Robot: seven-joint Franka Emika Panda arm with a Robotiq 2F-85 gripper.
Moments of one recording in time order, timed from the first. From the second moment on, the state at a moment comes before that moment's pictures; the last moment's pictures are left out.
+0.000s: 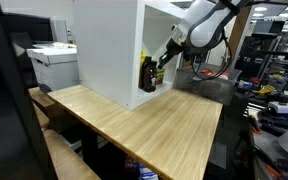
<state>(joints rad) 0.93 0.24 -0.95 -2.44 0.11 3.15 -0.04</state>
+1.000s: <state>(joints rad) 0.93 0.18 -0.95 -2.45 0.11 3.05 -0.04</state>
